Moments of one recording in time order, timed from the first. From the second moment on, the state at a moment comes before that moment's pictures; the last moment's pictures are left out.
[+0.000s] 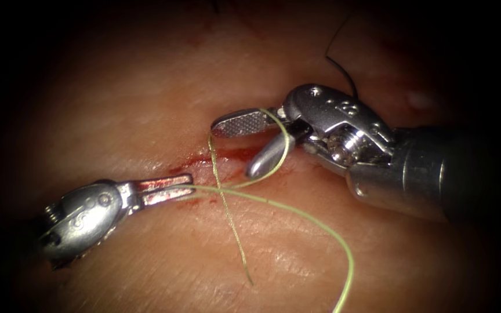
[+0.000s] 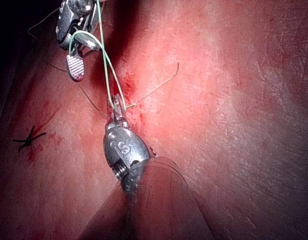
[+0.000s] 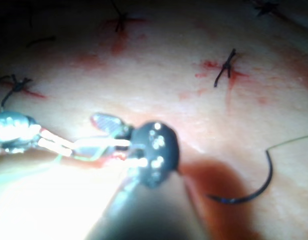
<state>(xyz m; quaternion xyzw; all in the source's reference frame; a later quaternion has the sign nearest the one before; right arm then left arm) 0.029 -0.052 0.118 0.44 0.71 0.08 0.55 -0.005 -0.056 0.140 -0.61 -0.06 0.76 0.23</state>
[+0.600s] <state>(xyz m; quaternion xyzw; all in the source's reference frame) 0.029 -0.055 0.118 0.44 0.69 -0.05 0.57 -0.005 -0.054 0.140 -0.62 -0.06 0.75 0.24</state>
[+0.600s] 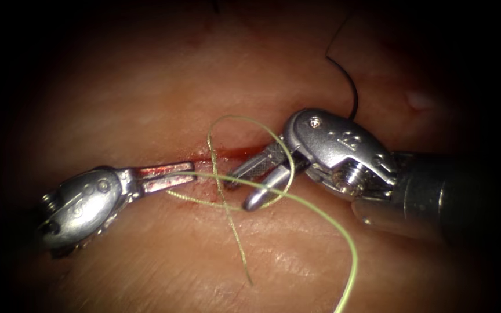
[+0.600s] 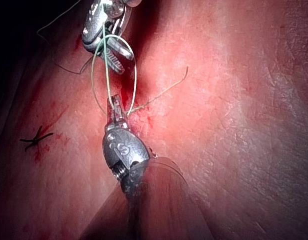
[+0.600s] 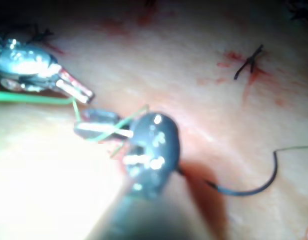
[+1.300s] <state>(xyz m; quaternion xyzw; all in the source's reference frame) 0.033 -0.058 0.116 0.49 0.63 -0.15 0.59 -0.007 -0.054 0.142 -0.61 -0.05 0.76 0.23</state>
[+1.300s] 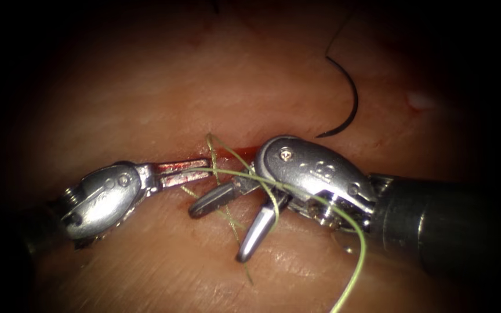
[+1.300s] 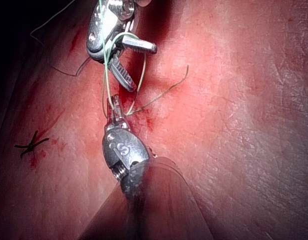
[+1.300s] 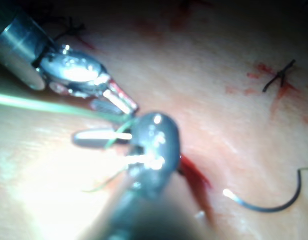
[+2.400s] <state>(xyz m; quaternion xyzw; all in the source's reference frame) 0.034 -0.061 0.124 0.50 0.40 -0.45 0.63 -0.007 -0.053 0.139 -0.62 -0.09 0.75 0.19</state>
